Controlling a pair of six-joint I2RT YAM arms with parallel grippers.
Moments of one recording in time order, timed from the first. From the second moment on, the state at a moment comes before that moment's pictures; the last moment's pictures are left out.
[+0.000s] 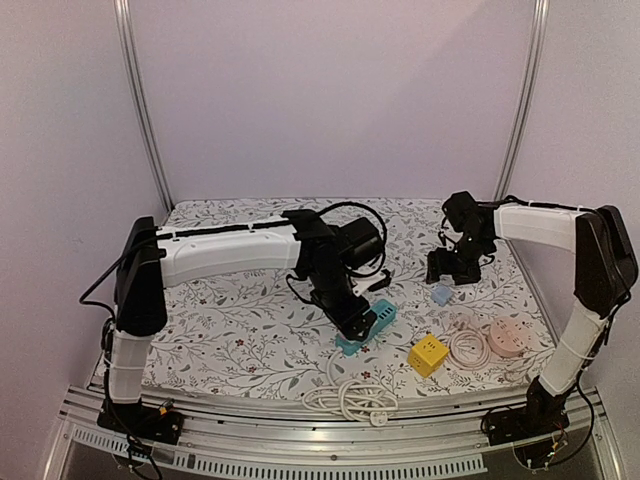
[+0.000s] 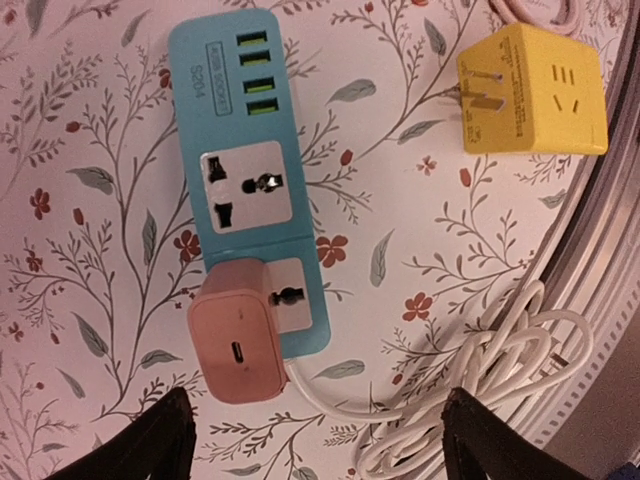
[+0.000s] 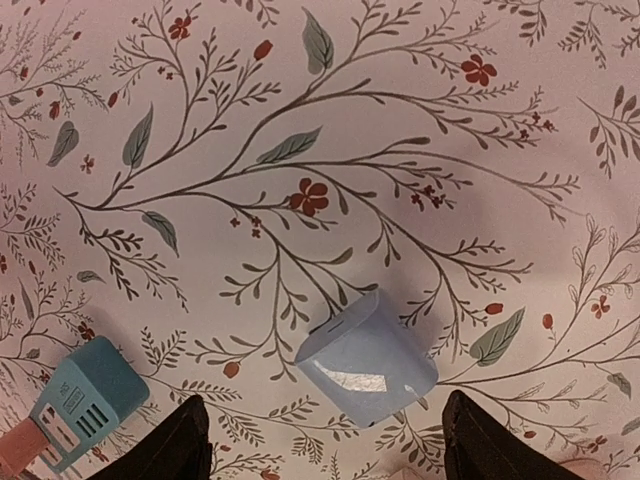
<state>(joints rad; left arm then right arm) -1.09 2.15 1.89 -1.04 0.10 -0.13 0.37 1.76 1.23 -0.75 -0.03 0.40</state>
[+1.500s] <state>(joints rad) -1.07 2.09 1.96 -1.04 0.20 -0.12 0.29 1.62 0.86 -0.29 -0.22 -0.27</state>
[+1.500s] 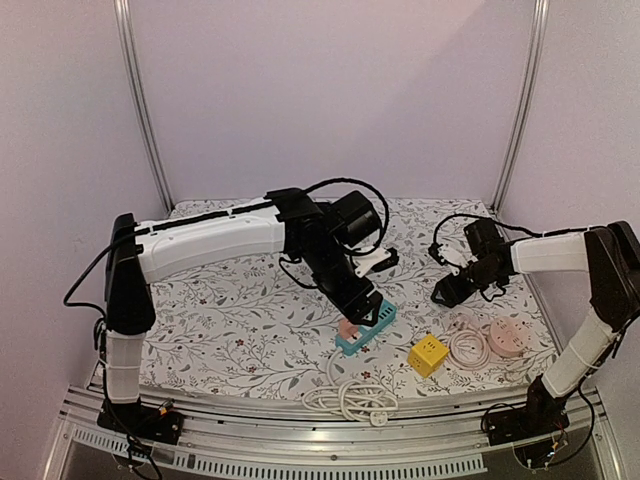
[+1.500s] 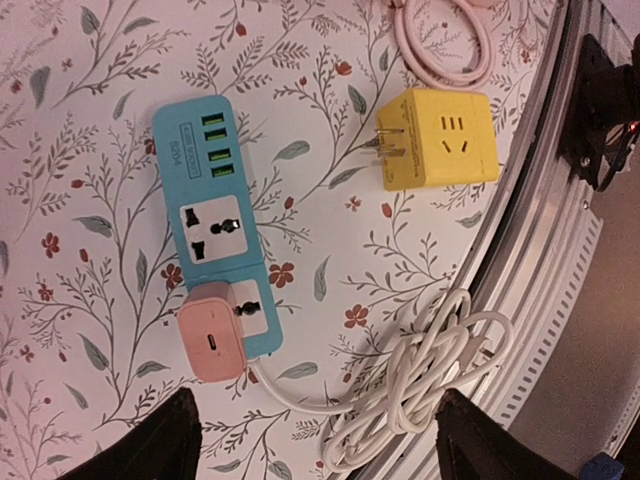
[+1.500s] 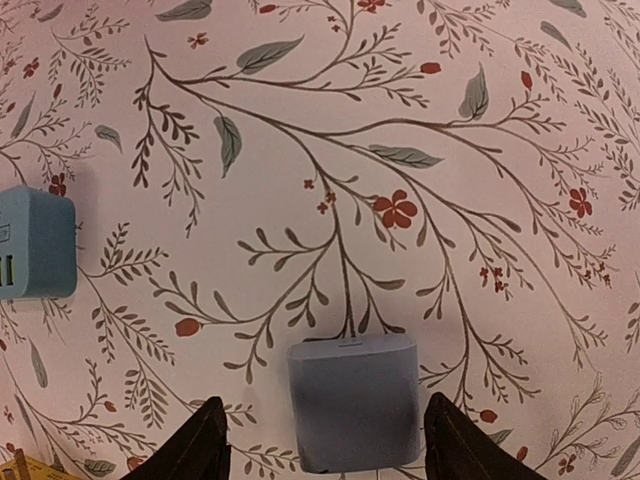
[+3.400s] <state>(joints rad) -0.98 2.08 2.01 -1.01 0.13 -0.32 0.29 1.38 0.75 -0.16 -0.26 -0.20</state>
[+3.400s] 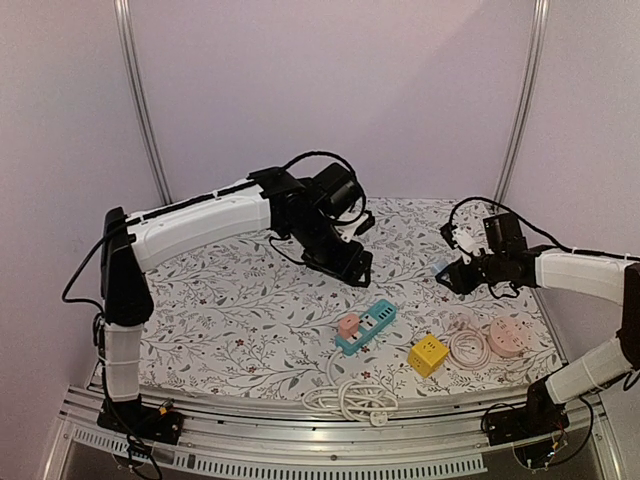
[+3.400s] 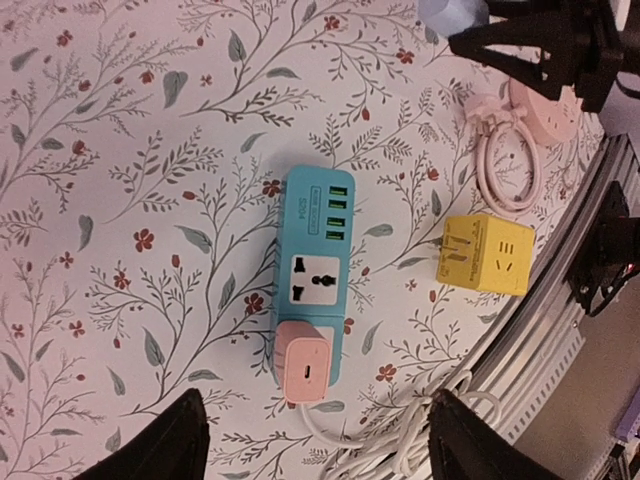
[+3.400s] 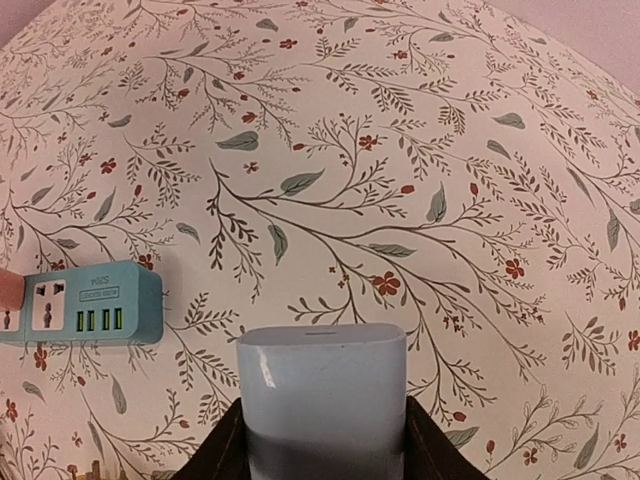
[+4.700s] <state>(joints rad) -0.91 1.94 1.86 -0.53 0.52 -0.78 0.57 0.98 0.77 -0.21 -0.48 -0.30</state>
